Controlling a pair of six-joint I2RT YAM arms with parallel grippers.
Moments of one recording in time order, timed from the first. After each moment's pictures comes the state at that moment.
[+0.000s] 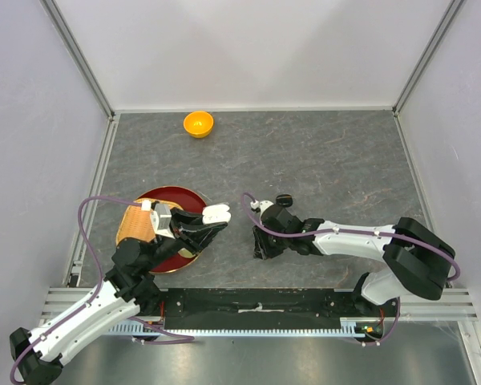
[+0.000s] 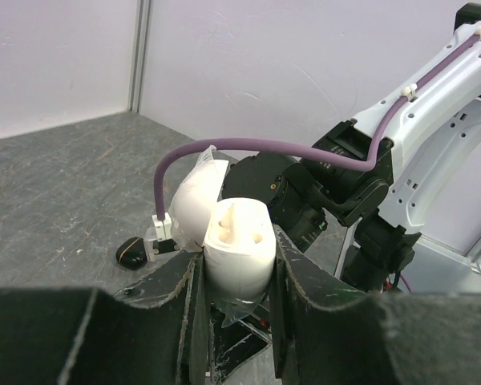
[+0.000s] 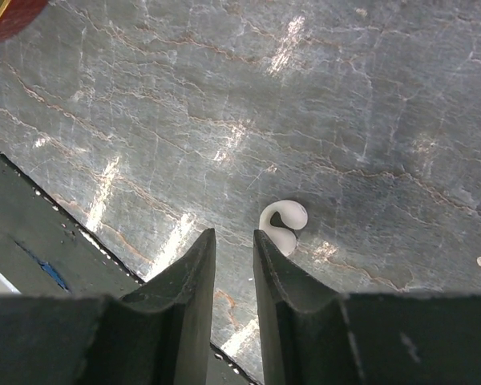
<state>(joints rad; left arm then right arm) -0.81 0.35 0.24 0.45 0.21 -0.35 0.97 1.46 0.68 -0.13 -0.11 0.57</state>
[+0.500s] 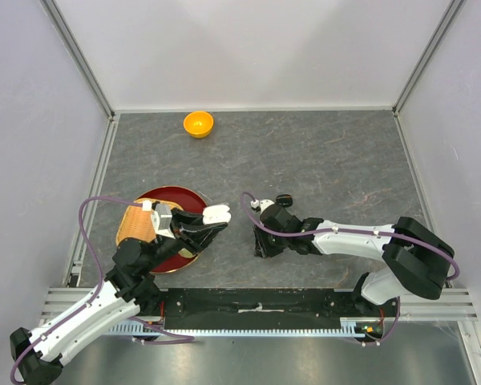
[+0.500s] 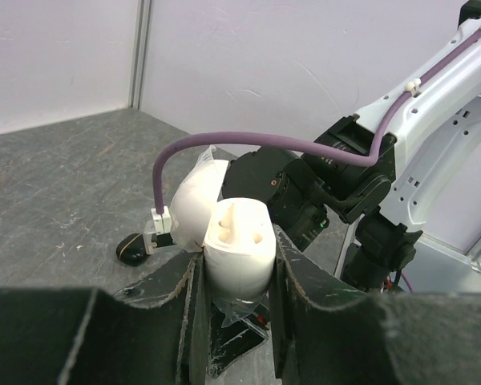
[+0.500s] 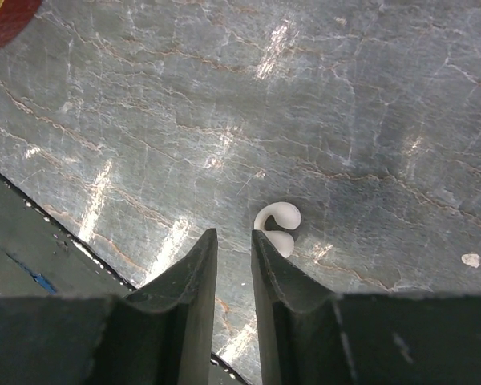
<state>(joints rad) -0.81 0.35 0.23 0.45 0.21 -0.35 0.97 1.47 0.69 -0.14 -0.07 0.57</state>
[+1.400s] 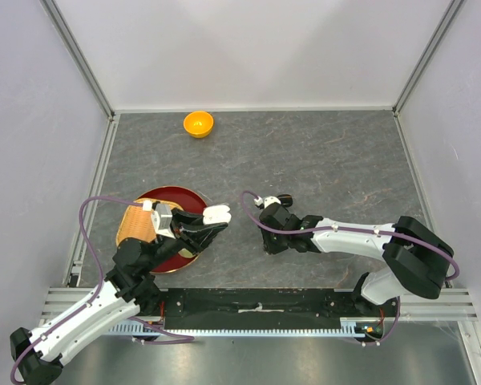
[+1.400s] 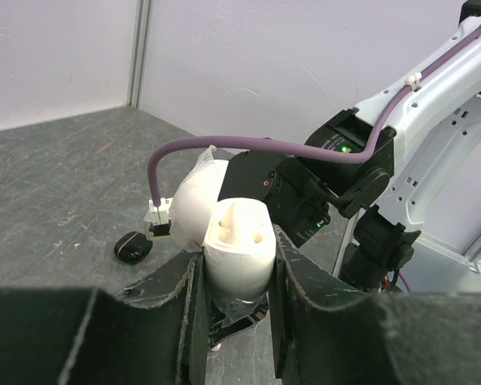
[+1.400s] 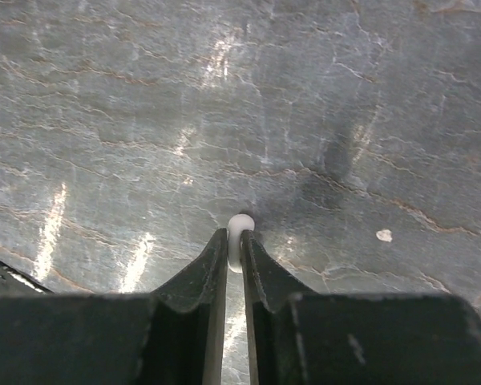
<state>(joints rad) -0.81 0.35 0.23 0.45 0.21 -0.36 0.97 1.47 0.73 -0.24 0.07 0.56</state>
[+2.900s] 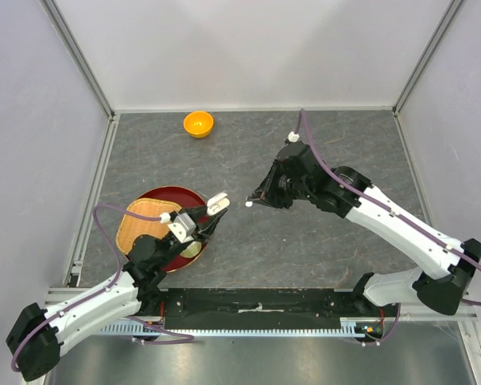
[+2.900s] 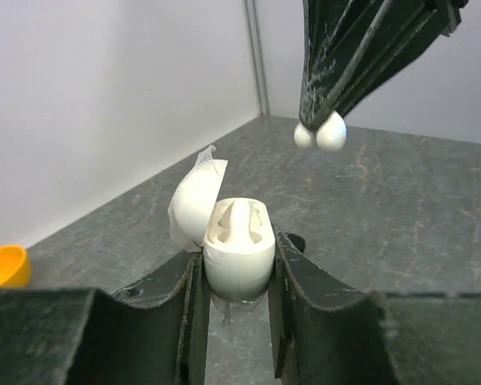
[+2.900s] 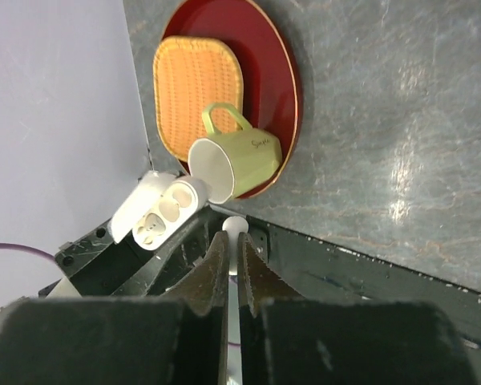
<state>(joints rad) -0.81 0.60 0.12 0.79 0.09 0.14 0.86 1.30 1.40 -0.78 0.00 1.15</state>
